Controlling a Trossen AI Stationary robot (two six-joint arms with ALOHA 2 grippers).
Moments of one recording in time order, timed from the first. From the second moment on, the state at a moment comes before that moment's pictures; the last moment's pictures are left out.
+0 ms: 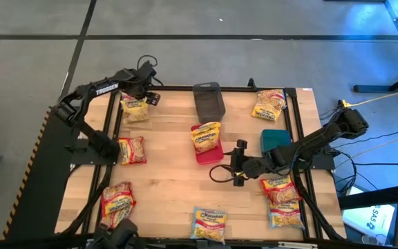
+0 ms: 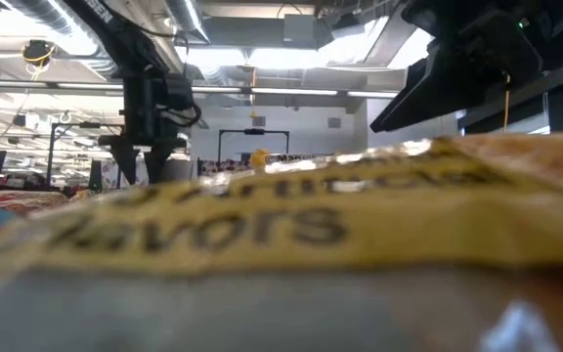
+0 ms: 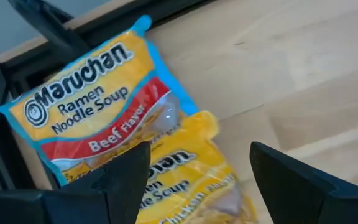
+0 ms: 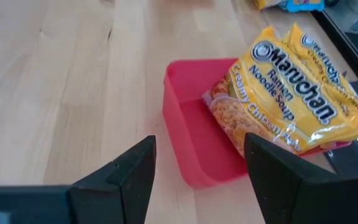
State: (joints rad) left arm 0.94 1.54 1.04 -0.81 -0.16 -0.25; right arm 0.40 1.41 0.70 0.00 0.51 0.14
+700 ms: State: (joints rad) left arm 0.92 1.68 1.04 -0.78 -0.27 -0.21; right arm 0.40 1.41 0.68 0.01 0.55 0.15
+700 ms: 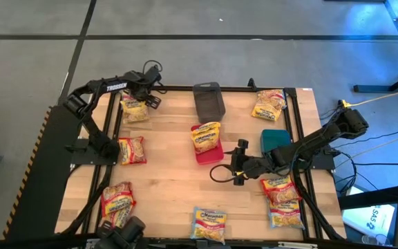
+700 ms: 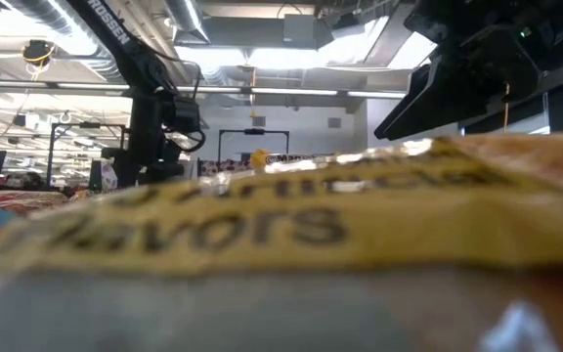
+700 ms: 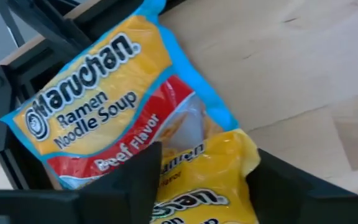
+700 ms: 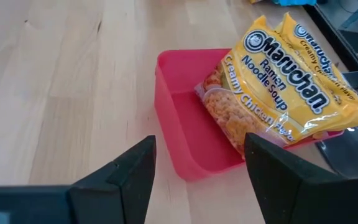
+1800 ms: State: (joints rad) left arm 0.53 1.52 1.04 -0.82 -0.29 -0.32; right arm 0.40 1.41 0.68 0.01 0.56 0.15
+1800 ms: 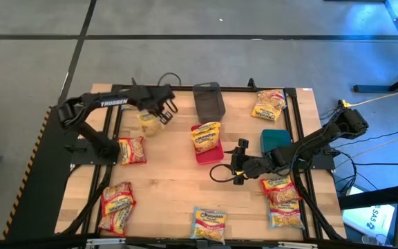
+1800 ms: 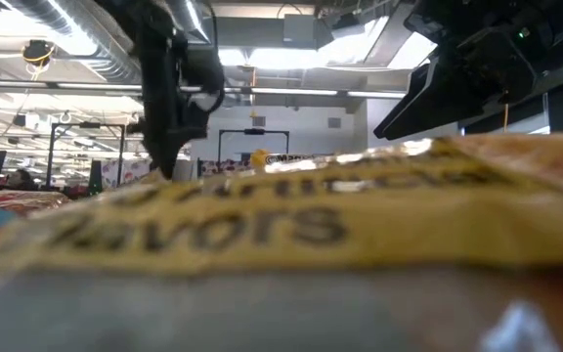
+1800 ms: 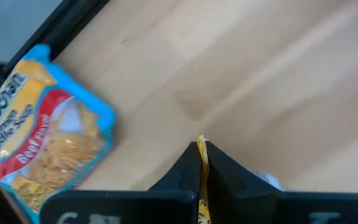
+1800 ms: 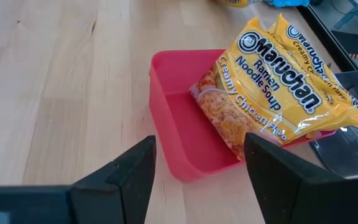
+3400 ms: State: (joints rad) left arm -0.44 1.48 1.04 -0.36 -0.77 -0.68; right arm 0.40 1.63 0.68 0.63 0.50 0.45
